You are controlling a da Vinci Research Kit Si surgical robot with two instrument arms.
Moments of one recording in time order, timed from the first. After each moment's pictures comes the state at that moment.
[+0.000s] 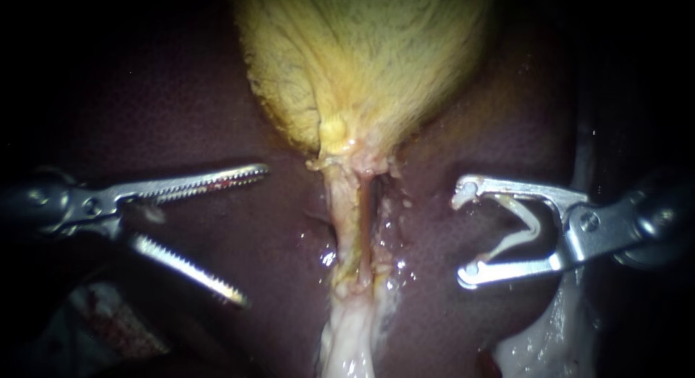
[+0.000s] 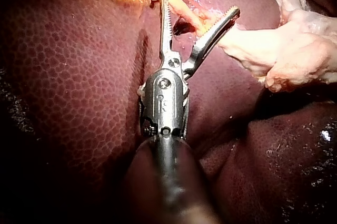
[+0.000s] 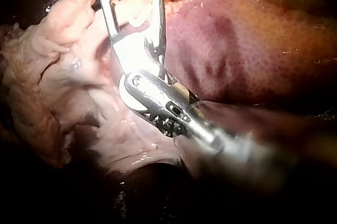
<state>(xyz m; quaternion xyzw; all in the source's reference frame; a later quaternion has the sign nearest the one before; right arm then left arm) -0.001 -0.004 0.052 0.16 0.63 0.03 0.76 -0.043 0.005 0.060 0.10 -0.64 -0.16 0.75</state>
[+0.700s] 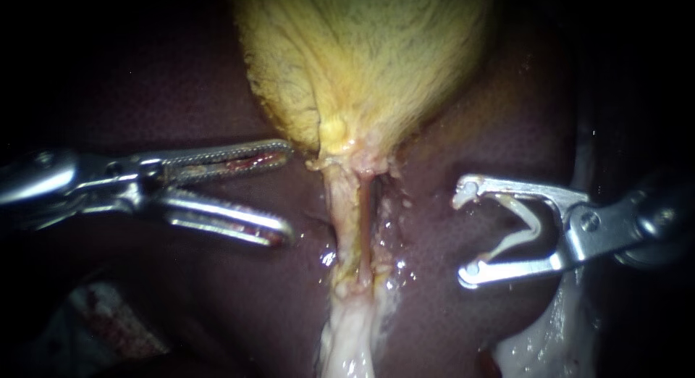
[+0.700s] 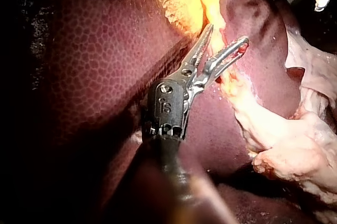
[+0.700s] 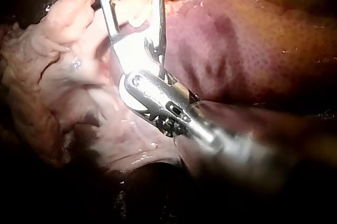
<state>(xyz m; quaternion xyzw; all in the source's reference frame) -0.001 -0.004 0.052 0.16 0.63 0.03 0.76 -0.045 0.009 0.060 0.17 -0.55 -0.36 0.73</state>
